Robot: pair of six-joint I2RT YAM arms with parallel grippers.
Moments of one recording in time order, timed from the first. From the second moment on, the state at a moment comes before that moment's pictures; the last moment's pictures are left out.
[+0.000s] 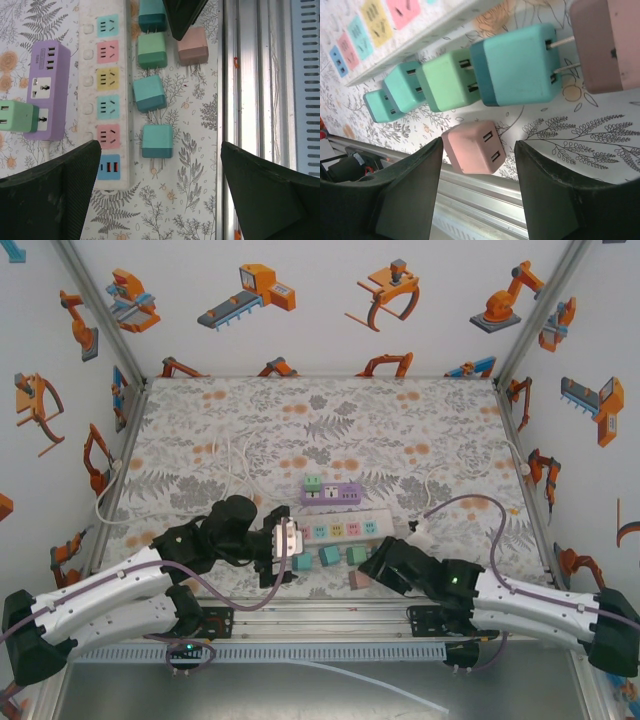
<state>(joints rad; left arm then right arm) -1.03 0.83 0.65 -0.41 0.35 0.47 1.13 0.66 0.26 -0.45 0.27 1.41</state>
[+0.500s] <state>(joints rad) -1.03 0.82 0.59 -0.21 0.03 0.23 0.93 0.67 0.52 -0.31 0.37 0.45</state>
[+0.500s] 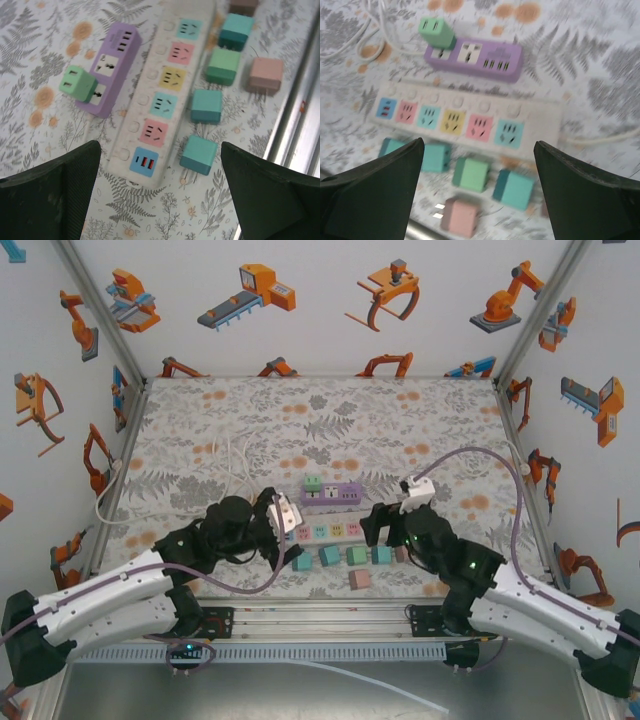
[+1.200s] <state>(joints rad) -0.58 1.03 0.73 -0.20 -0.16 -0.67 0.57 1.33 0.89 -0.06 -0.56 -0.51</state>
